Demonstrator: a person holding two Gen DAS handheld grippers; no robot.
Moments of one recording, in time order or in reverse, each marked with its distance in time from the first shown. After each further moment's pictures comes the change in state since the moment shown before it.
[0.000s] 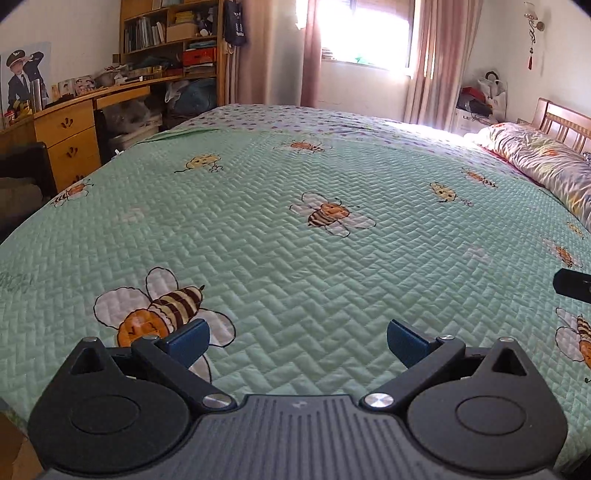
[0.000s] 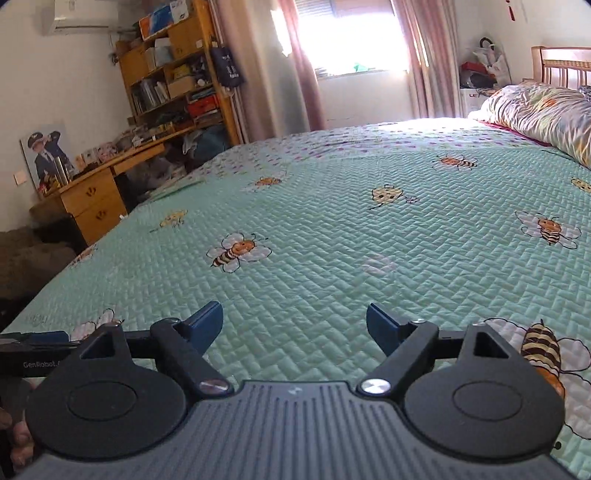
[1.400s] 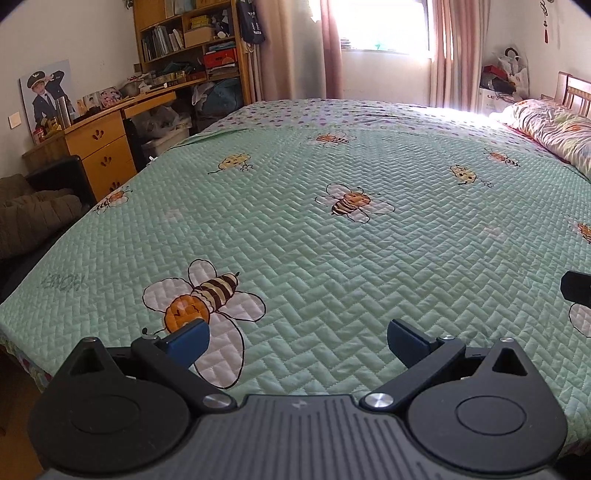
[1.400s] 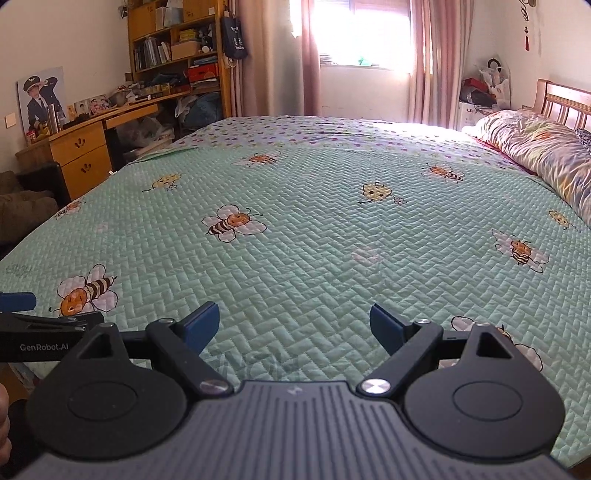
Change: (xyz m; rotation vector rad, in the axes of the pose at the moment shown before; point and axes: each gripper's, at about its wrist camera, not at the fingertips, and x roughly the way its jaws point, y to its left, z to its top) left arm -0.055 -0.031 -0.012 0.043 0.011 0.137; right arm -0.032 0.046 -0.002 -0.142 0.047 -0.108
